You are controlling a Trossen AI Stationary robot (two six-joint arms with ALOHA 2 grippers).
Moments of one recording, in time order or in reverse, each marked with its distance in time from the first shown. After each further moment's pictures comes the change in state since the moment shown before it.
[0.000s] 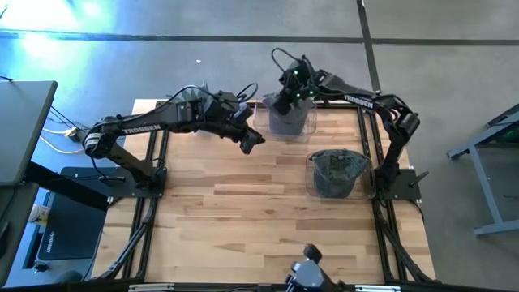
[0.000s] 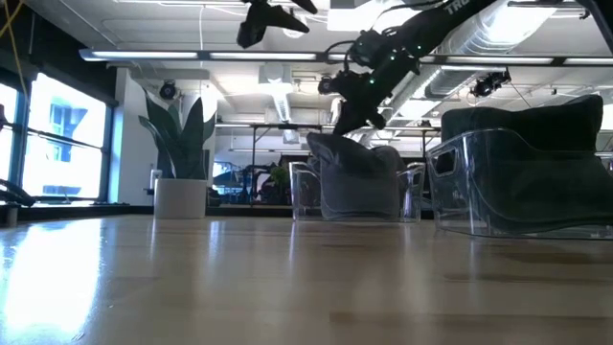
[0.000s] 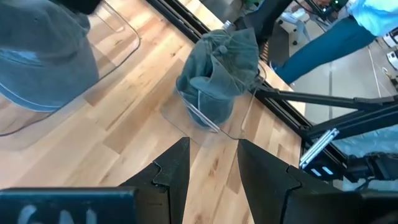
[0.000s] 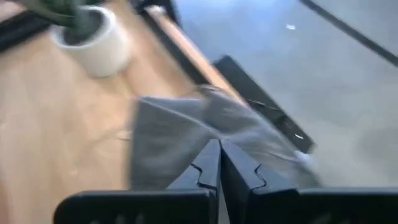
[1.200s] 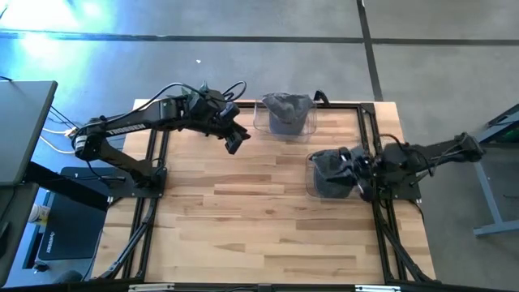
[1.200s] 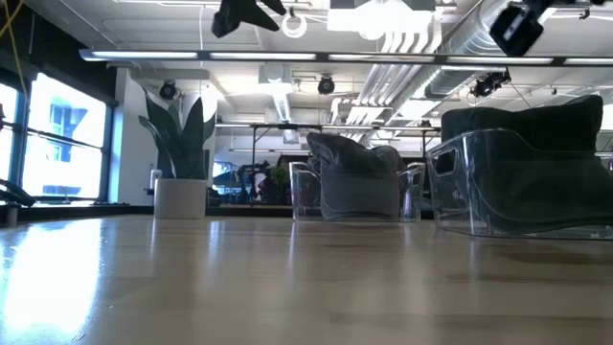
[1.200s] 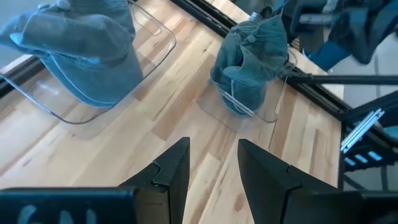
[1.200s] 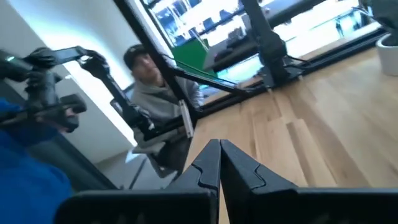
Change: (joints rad) left arm 0.010 -0.103 -0.002 -0.171 -0.099 0.141; right arm 0.932 -1.304 -1.006 0.374 0.173 0.516
